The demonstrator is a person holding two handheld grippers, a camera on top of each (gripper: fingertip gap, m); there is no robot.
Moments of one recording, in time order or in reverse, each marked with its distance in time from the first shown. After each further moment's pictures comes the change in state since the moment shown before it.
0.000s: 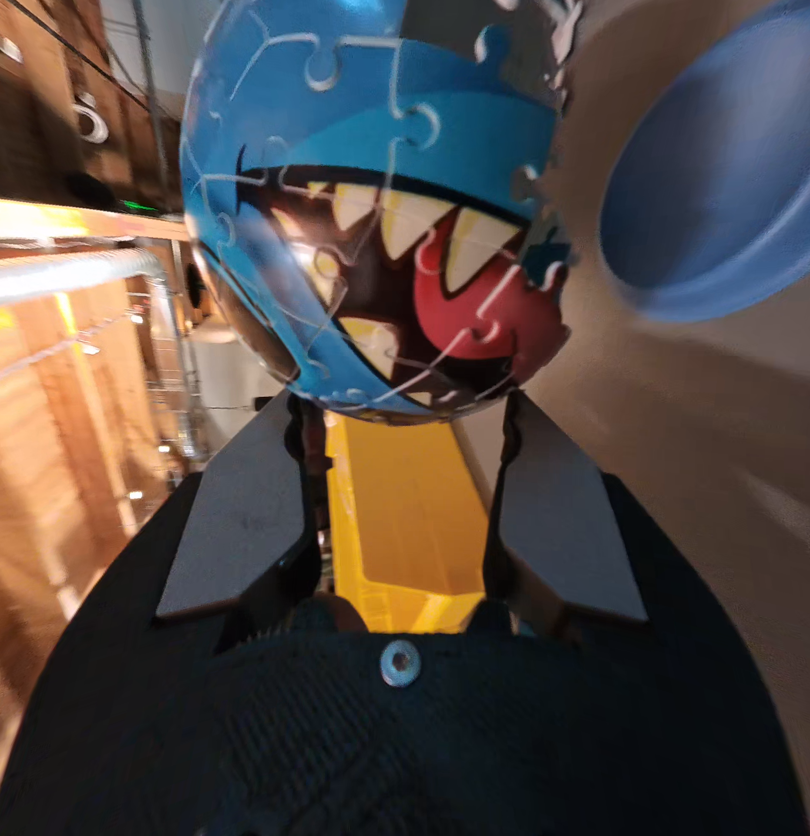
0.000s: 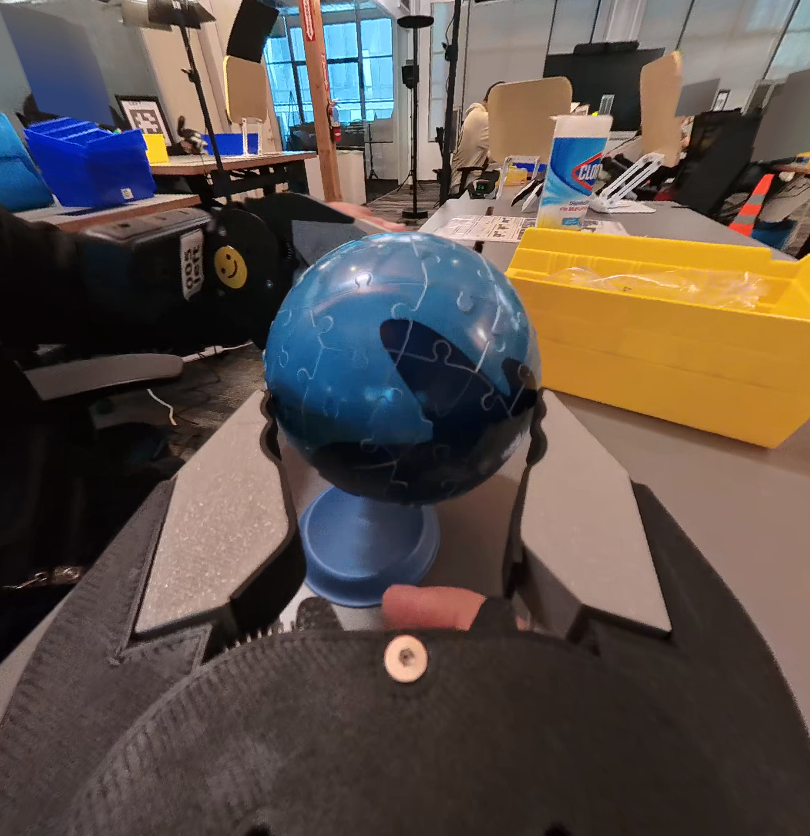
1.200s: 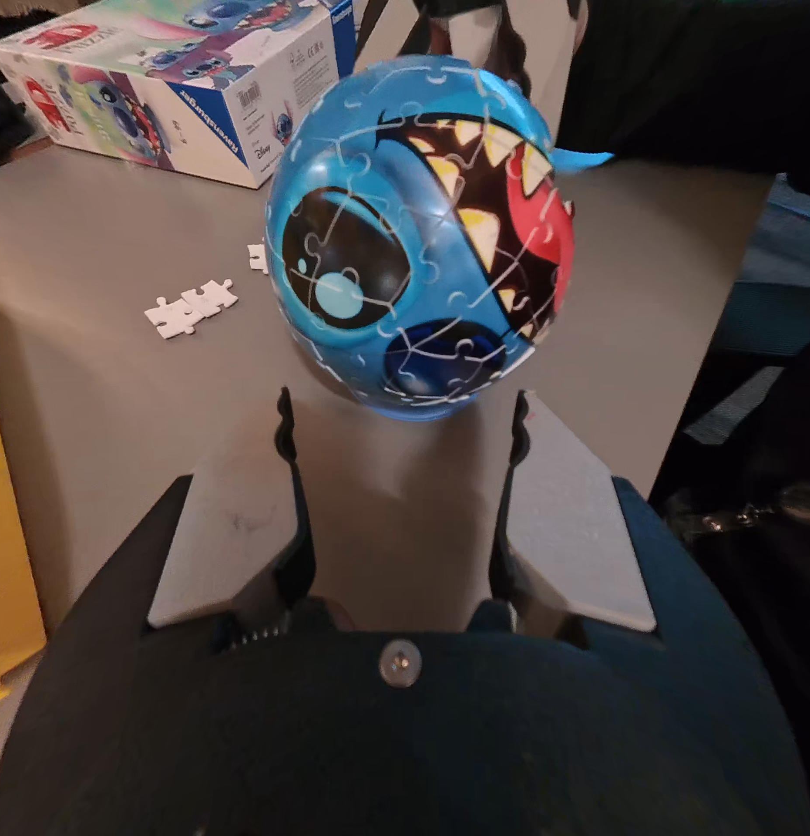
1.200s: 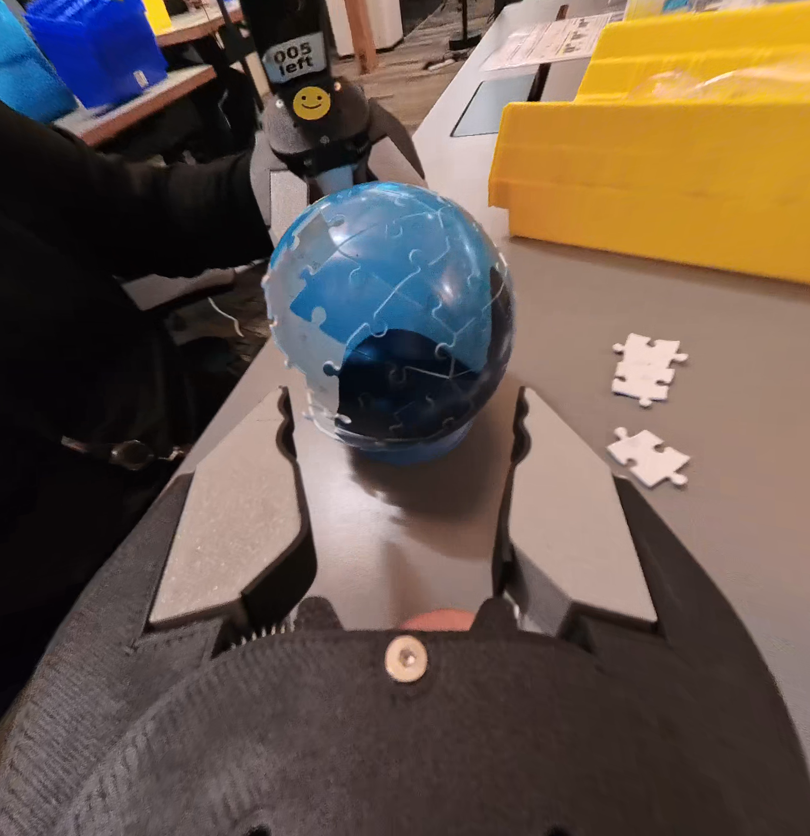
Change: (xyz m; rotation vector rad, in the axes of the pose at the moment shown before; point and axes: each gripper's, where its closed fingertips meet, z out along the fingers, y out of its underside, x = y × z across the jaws) left arm 0.062 -0.036 -0.038 0.321 0.776 -1.059; right arm -0.015 0.039 -0.036 -0.282 -0.118 0.161
